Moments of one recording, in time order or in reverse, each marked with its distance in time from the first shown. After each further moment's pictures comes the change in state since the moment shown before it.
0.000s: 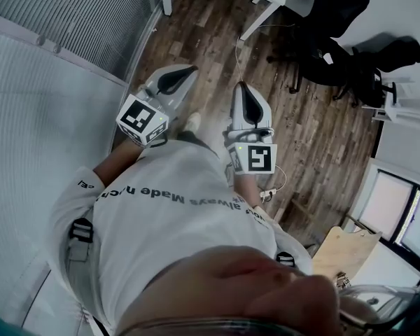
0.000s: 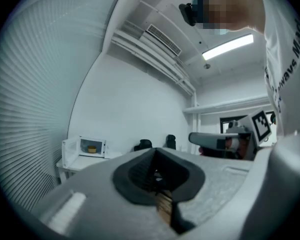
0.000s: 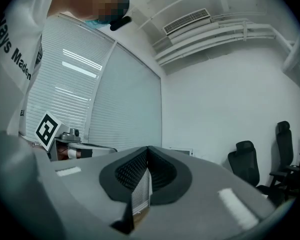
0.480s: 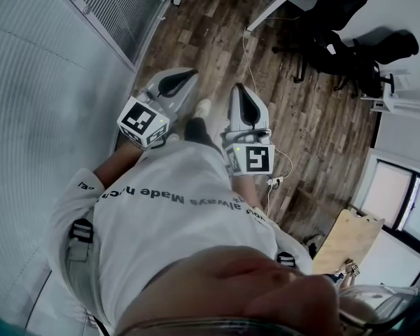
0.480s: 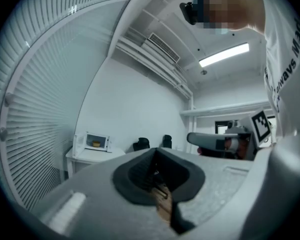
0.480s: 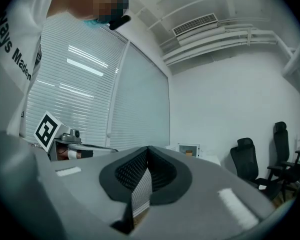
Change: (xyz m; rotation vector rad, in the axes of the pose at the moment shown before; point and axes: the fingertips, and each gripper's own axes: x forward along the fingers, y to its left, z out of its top) left arm -0.200 -0.033 -0.028 -0.037 -0.016 -0.018; right arm -0.069 0.195 -0.016 -0.012 0.023 -0.001
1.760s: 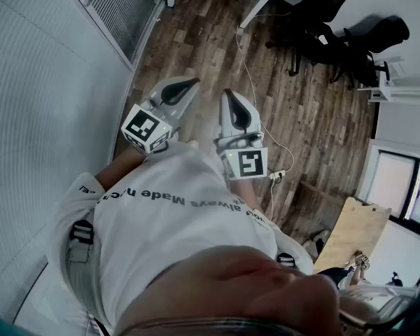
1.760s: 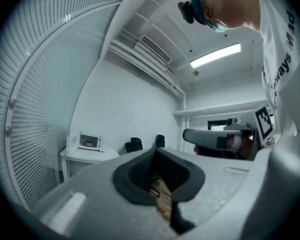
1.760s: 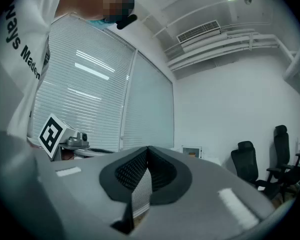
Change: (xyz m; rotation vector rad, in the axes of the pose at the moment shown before) left arm -0.045 -0.120 -0.009 0.023 0.001 -0.049; right arm -0.114 0.052 0.015 -0.017 -0.029 0.040
